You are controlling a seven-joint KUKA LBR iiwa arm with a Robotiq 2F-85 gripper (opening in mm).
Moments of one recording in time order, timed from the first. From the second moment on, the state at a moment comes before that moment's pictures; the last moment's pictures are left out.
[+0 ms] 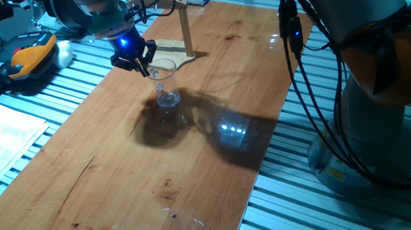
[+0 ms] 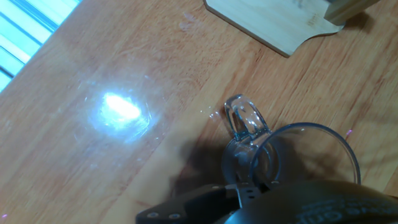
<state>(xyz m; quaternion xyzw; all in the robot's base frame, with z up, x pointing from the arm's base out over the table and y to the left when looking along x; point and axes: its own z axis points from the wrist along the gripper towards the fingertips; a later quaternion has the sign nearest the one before) 0.579 -0.001 0.144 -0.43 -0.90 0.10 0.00</state>
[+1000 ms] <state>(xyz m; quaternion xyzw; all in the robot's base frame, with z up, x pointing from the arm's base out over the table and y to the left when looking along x) 0.605 -0.025 0.203 -0.46 -0.88 0.07 -0.06</state>
